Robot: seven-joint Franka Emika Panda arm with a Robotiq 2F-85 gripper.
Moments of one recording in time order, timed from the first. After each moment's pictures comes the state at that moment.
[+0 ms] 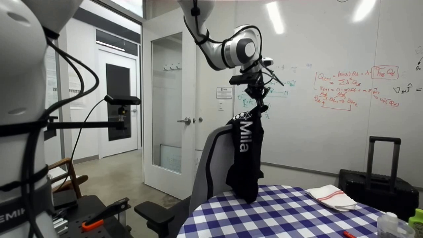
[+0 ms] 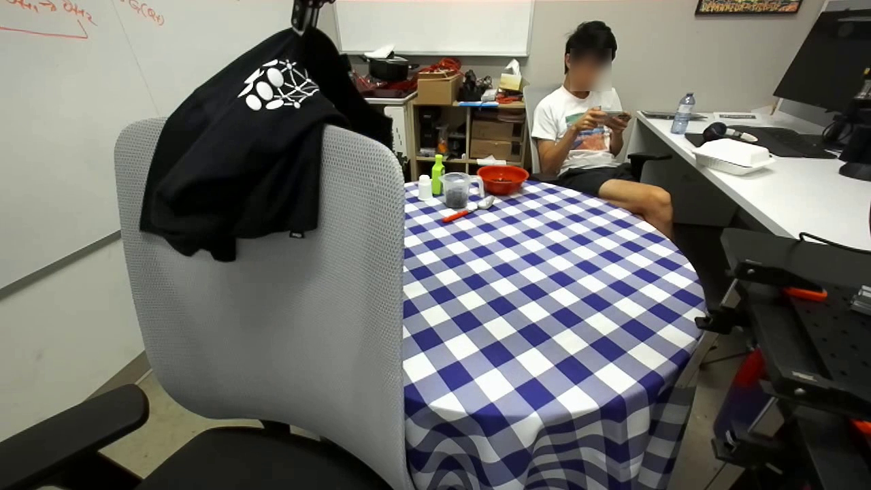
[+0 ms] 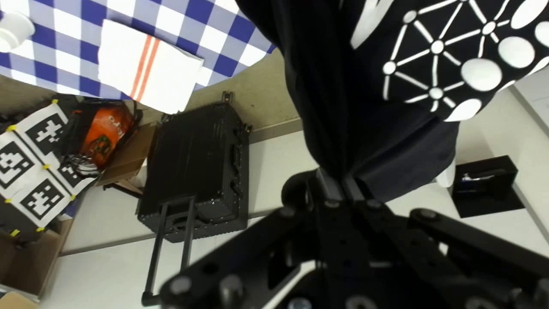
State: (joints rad) arm 0.06 0.45 -0.08 -1.62 -0.03 2.61 0.13
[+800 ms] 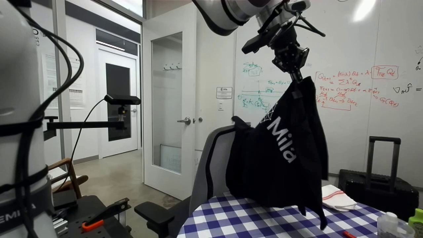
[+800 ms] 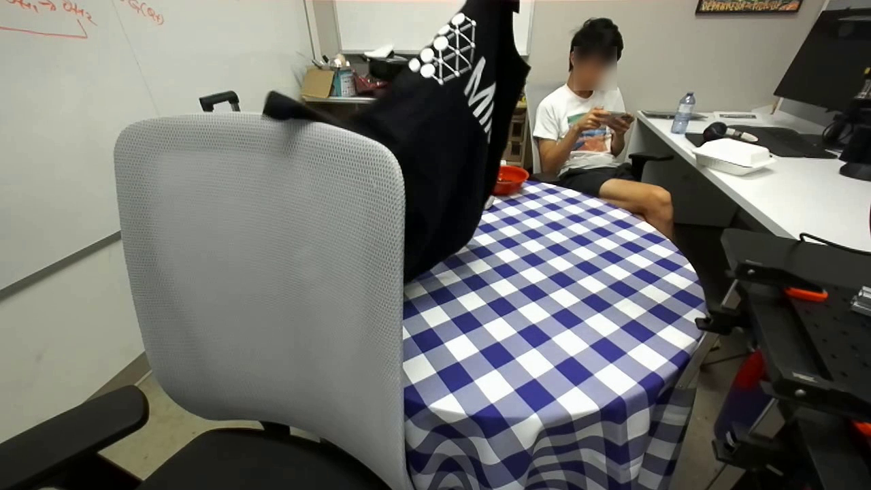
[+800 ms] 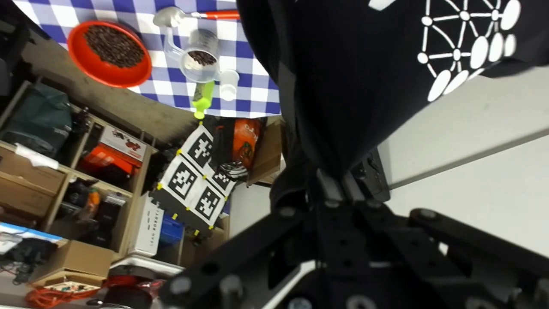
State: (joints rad) arm -0.09 -0.08 -0.23 -2.18 -0.21 2.69 0.30
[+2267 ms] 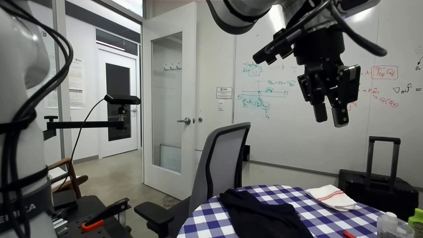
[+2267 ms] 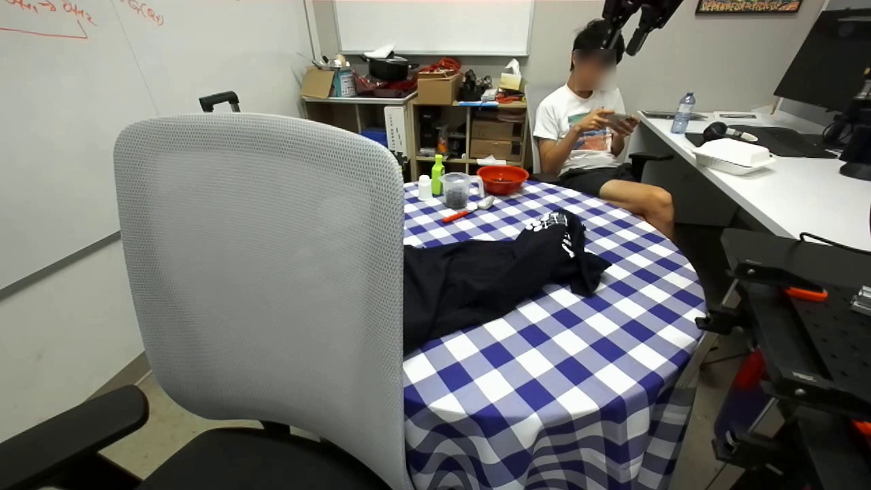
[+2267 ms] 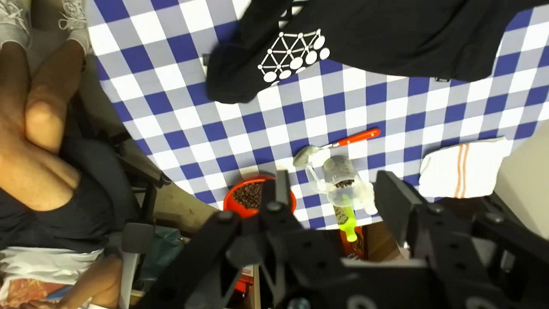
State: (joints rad) arm -0.35 -0.19 -0.32 -2.45 -0.08 2.62 0.18
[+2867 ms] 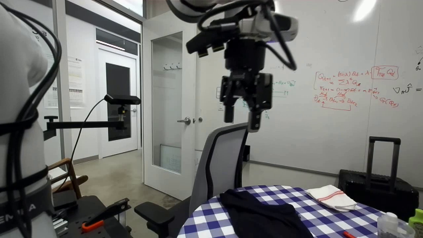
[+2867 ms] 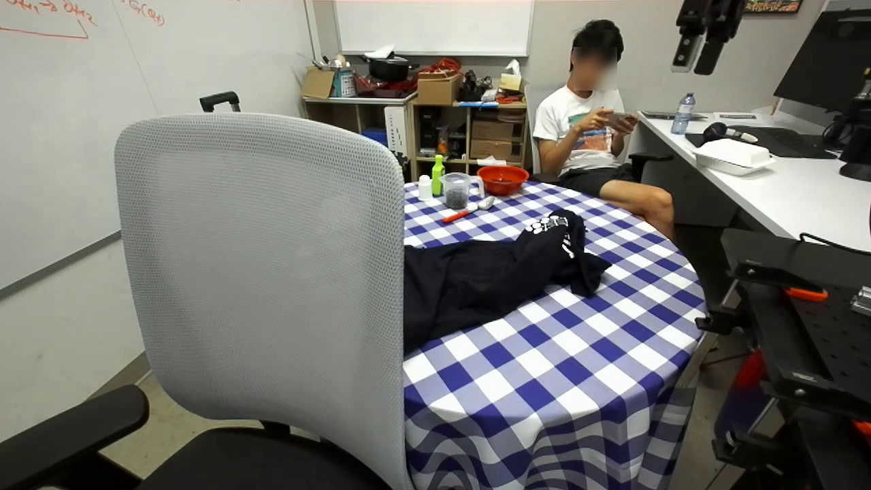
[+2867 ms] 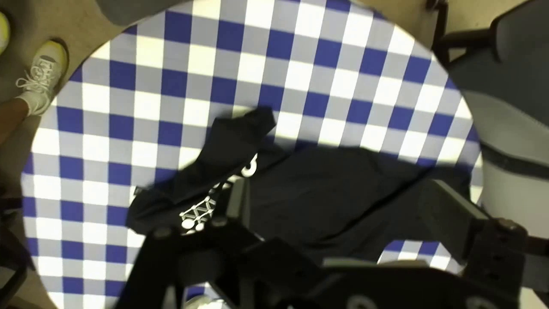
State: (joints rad) arm -0.28 -0.49 -0.27 -2.69 -0.06 2.24 -0.08
